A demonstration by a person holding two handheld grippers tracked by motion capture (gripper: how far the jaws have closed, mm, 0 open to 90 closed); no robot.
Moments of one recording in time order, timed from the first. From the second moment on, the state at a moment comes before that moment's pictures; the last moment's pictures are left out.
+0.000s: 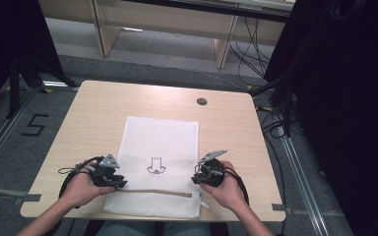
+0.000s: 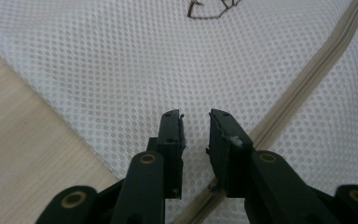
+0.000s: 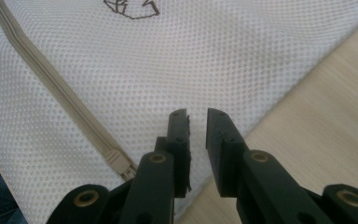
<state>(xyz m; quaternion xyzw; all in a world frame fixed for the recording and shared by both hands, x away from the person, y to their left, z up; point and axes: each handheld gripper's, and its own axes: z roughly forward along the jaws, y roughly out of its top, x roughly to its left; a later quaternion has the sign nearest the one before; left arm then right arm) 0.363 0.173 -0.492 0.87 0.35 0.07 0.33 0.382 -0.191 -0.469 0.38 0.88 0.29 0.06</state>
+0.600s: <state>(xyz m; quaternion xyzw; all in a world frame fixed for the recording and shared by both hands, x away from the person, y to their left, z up) 0.361 0.149 -0.485 0.84 0.32 0.08 0.43 0.377 -0.210 -0.466 0.41 0.86 0.28 0.06</state>
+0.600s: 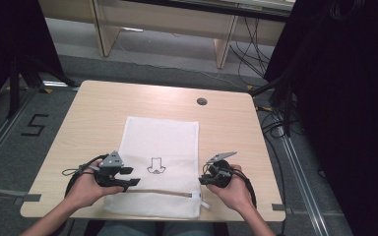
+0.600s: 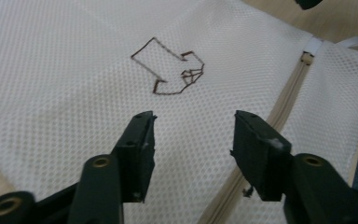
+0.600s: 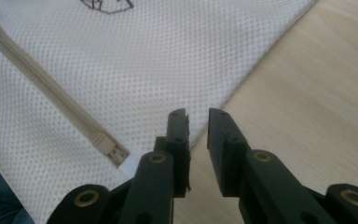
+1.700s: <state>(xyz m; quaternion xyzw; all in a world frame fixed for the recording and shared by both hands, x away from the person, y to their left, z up) 0.359 0.055 -0.480 0.88 0.21 0.04 0.43 0.363 -0.192 -0.481 0.44 0.87 0.22 -0.03</state>
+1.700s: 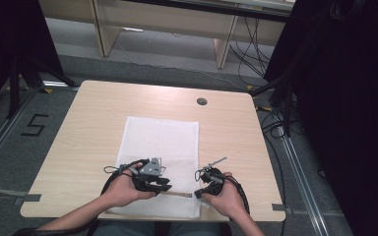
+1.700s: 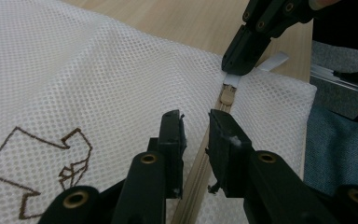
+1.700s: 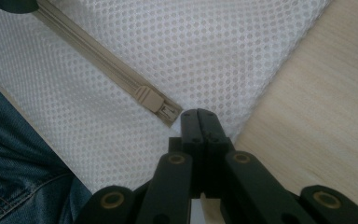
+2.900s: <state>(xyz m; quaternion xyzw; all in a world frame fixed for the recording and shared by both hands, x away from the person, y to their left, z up) 0.364 -0.010 -0.507 0.91 0.15 0.01 0.39 0.365 -0.184 -0.481 0.43 0.88 0.19 -0.02</state>
